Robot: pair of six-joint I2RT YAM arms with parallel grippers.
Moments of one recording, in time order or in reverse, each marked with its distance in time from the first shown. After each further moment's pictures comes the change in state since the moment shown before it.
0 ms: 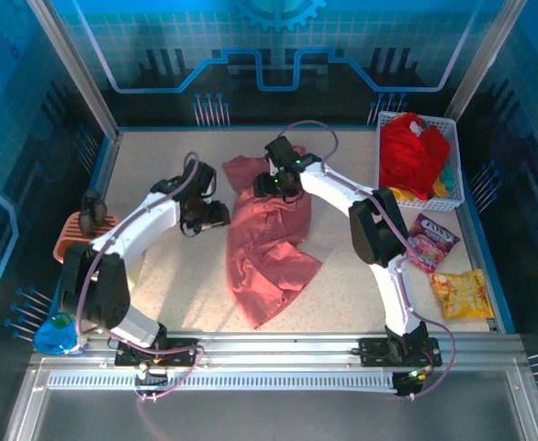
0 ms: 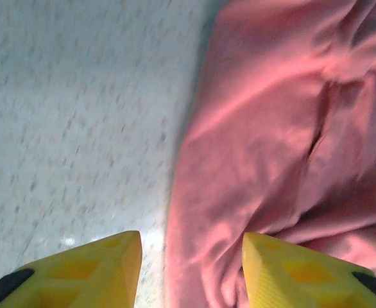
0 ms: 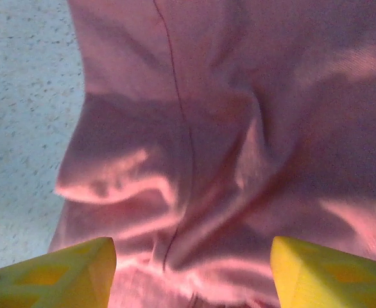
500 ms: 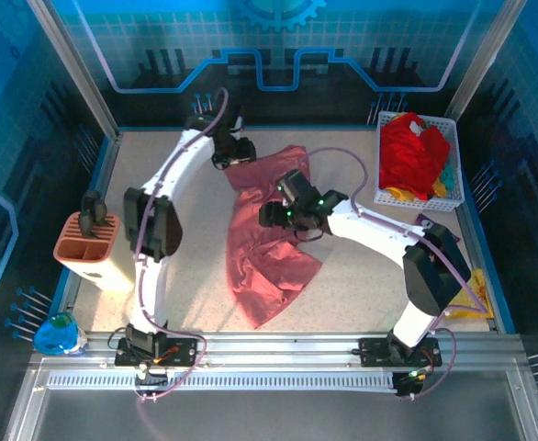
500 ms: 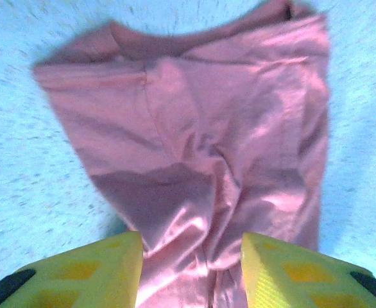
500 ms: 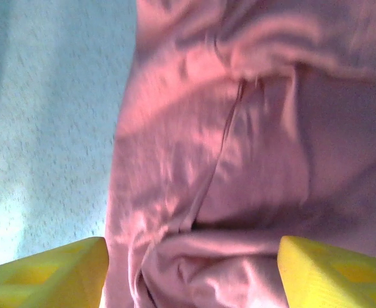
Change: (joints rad) left arm 0.009 0.637 1.009 -0.229 -0.002 0.107; right arm 0.134 -0.558 -0.595 0.148 0.063 0.246
